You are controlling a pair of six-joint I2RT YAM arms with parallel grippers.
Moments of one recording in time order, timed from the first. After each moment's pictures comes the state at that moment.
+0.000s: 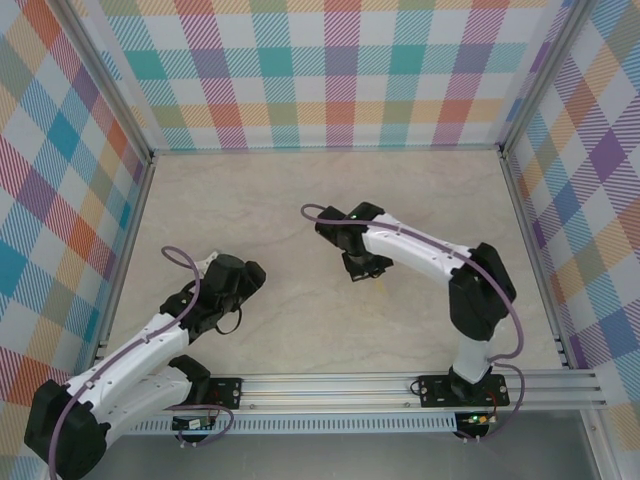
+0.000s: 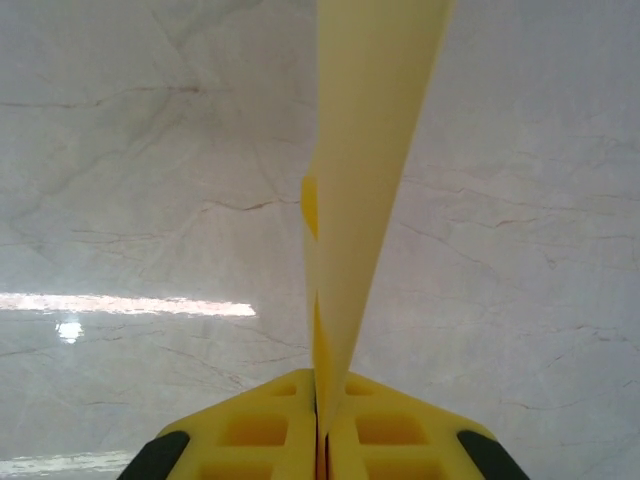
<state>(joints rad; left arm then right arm) -0.55 0.85 0.52 -0.48 -0.23 -1.14 0.85 1.85 1.52 -1.31 0.33 0.60</state>
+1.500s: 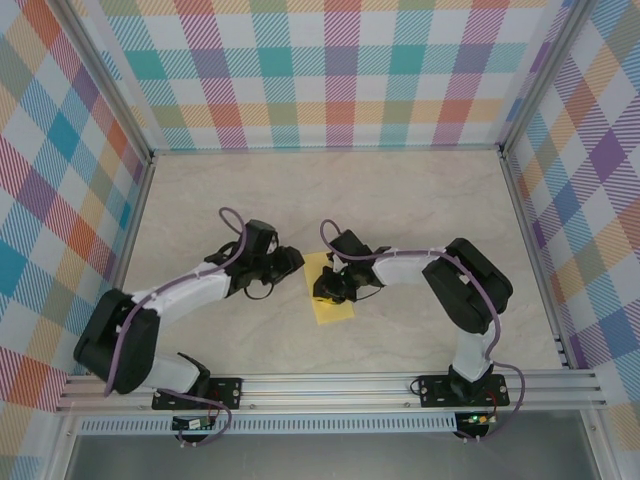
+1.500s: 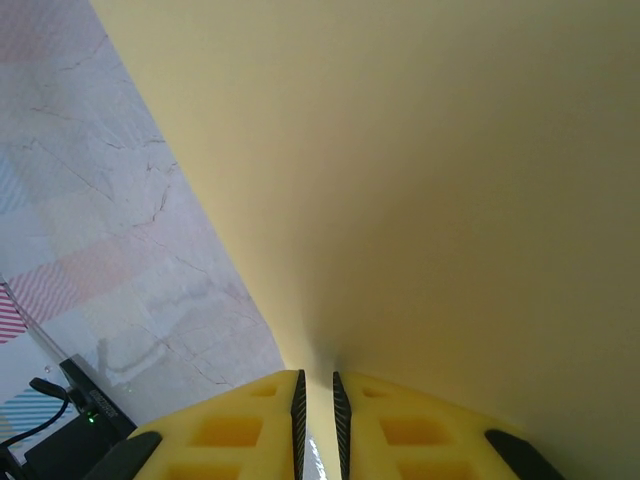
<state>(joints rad) -0.53 1.44 0.77 -0.16 0.26 -1.00 0.77 1.85 0.96 -0.17 -0.51 0.95</state>
